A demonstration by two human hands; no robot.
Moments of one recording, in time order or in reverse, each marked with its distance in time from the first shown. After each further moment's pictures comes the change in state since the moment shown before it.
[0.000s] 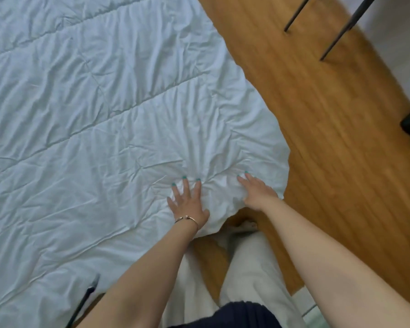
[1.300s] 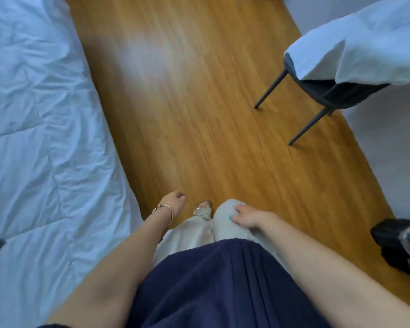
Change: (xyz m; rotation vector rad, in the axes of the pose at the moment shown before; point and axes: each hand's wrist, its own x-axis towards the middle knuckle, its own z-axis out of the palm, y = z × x) left_hand 0.329 0.481 -0.282 -0.605 -0.091 -0.250; right_hand 0.233 0.343 -0.496 -0.010 -0.250 -0.118
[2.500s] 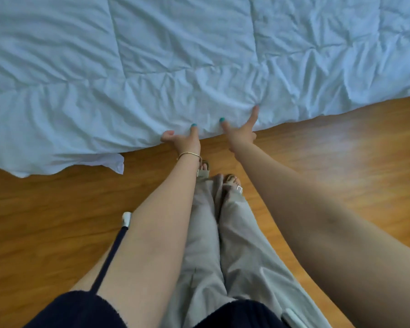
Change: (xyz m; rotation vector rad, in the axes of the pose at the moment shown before) left_hand 0.197 -0.054 -0.171 -2.407 1.511 -0.926; right_hand 0.203 -0.477 -0.134 -0.392 0.060 -0.539
